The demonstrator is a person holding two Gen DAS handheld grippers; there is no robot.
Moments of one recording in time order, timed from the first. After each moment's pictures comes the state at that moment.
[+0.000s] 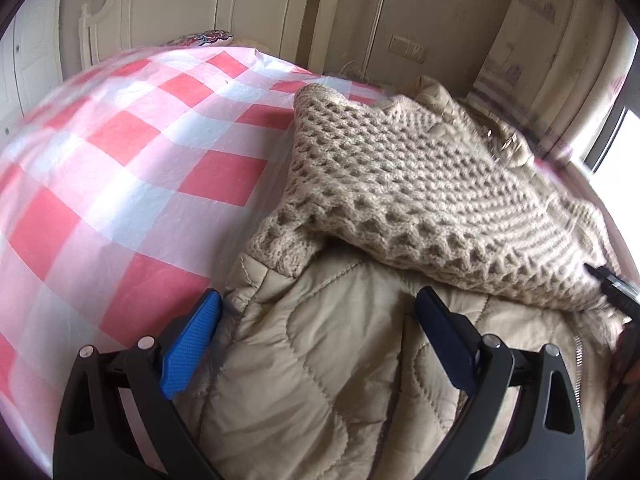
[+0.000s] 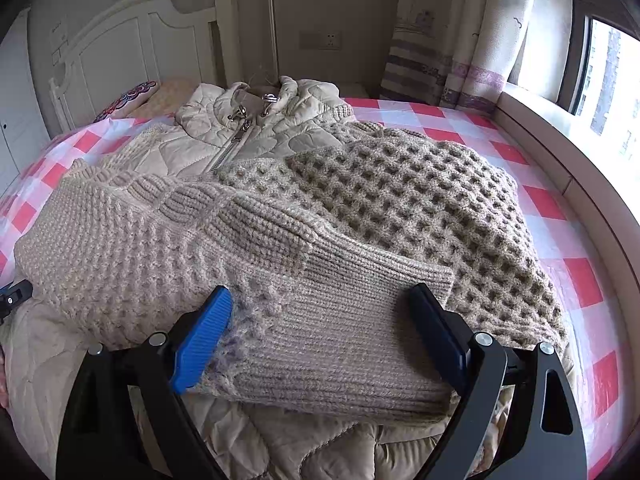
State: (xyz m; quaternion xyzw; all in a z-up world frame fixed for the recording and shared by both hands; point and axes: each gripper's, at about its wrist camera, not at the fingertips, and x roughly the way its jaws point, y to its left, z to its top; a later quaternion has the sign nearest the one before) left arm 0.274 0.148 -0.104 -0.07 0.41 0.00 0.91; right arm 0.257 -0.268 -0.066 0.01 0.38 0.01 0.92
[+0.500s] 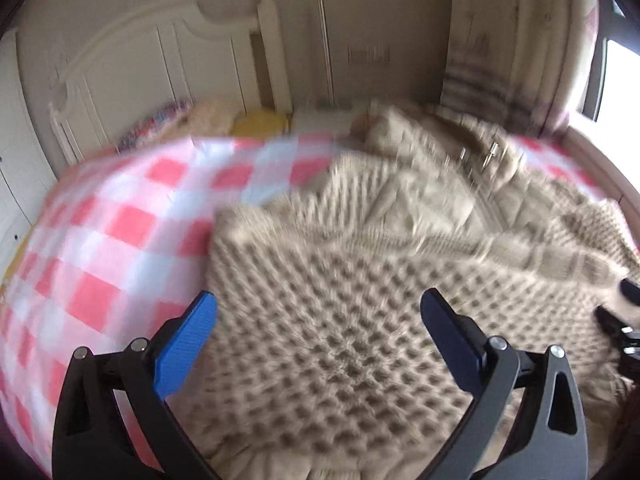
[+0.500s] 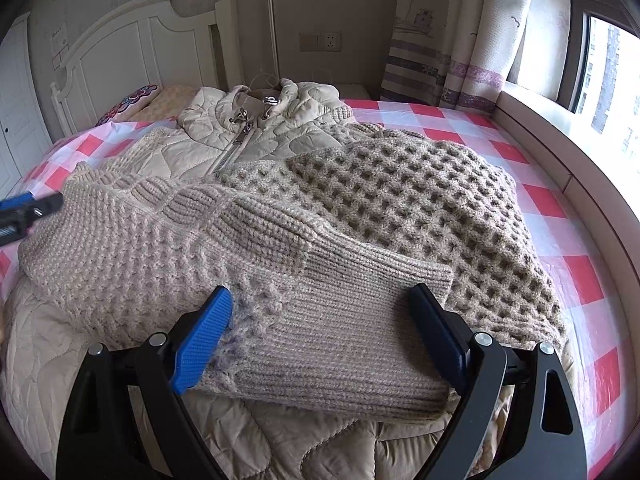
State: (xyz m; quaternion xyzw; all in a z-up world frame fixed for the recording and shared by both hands) left arm 0.357 0.070 -0.067 0.06 0.40 0.00 0.92; right arm 0.254 -0.268 -0.064 0.01 0.38 0.01 0.92
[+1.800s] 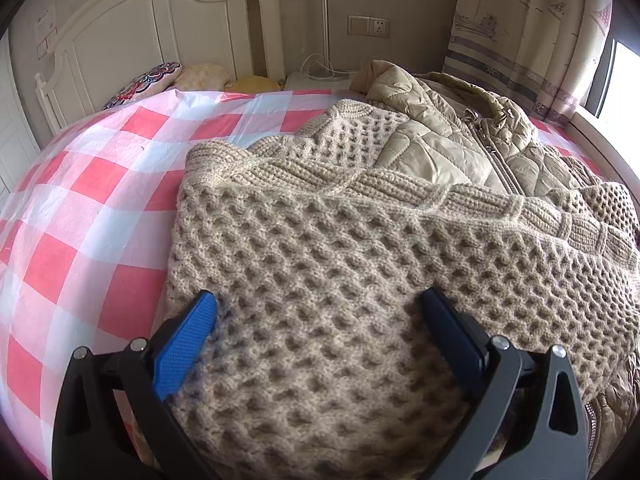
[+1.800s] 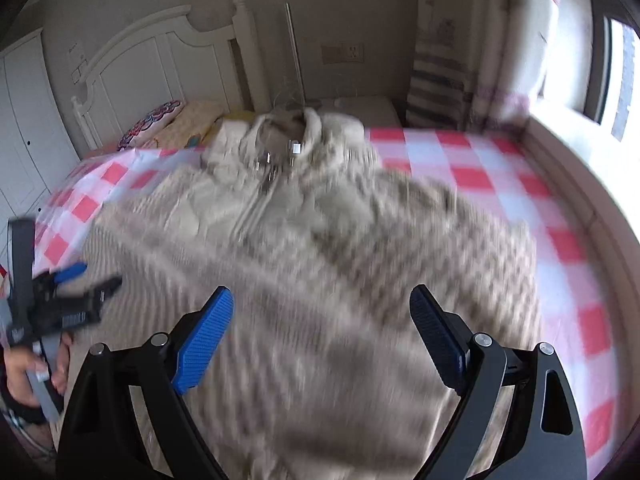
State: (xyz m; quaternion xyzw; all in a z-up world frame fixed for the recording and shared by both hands) left arm 0.364 0.081 -0.100 0.03 0.42 -0.02 0.91; right arm 0.307 -0.272 -0.012 0.03 0.38 0.07 0.92
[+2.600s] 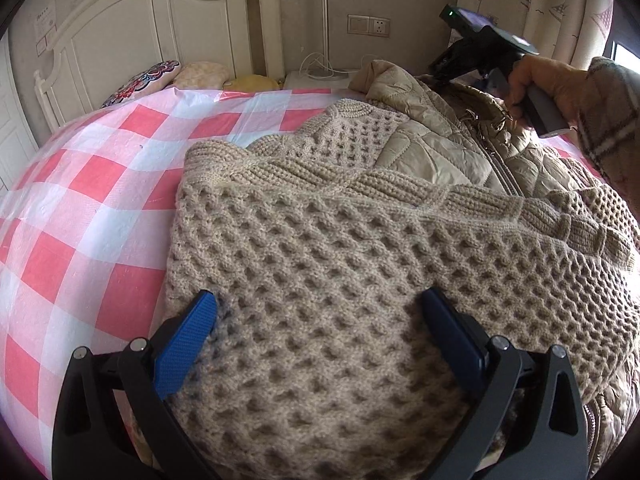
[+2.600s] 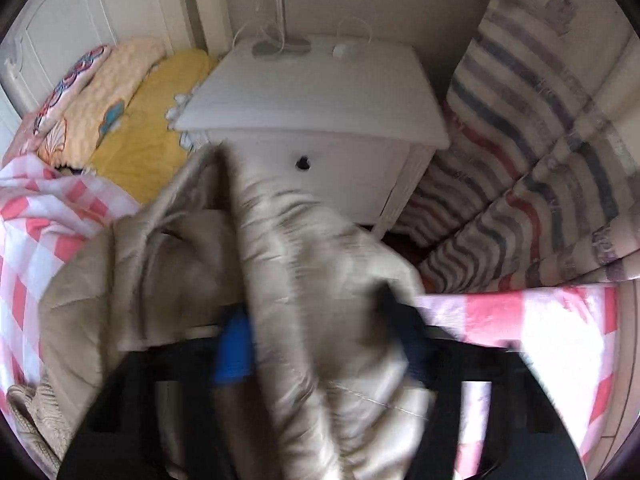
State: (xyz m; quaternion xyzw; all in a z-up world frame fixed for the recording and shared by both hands) left arm 0.364 0.081 -0.099 0.03 0.42 -0.02 0.91; right arm 0.660 -0.212 -0.050 -0.03 0.52 0.02 0.85
